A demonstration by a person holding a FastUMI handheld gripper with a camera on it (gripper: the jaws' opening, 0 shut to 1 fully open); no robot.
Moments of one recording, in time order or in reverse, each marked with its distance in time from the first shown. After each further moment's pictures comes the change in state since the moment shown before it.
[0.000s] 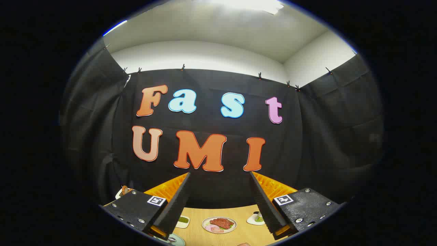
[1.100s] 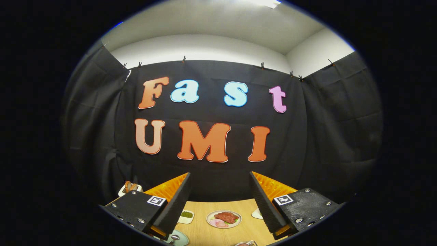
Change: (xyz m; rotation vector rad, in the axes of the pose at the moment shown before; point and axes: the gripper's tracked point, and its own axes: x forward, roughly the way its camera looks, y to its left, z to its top) arm 0.007 0.018 -0.036 0.017 0.098 0.038
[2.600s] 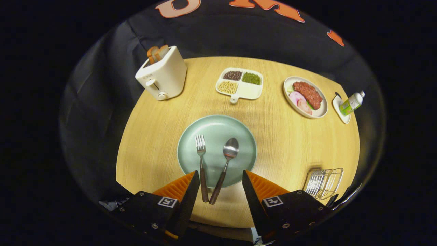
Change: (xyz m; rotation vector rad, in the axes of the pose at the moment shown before) arm -0.088 0.196 -0.378 -0.075 1.333 0.371
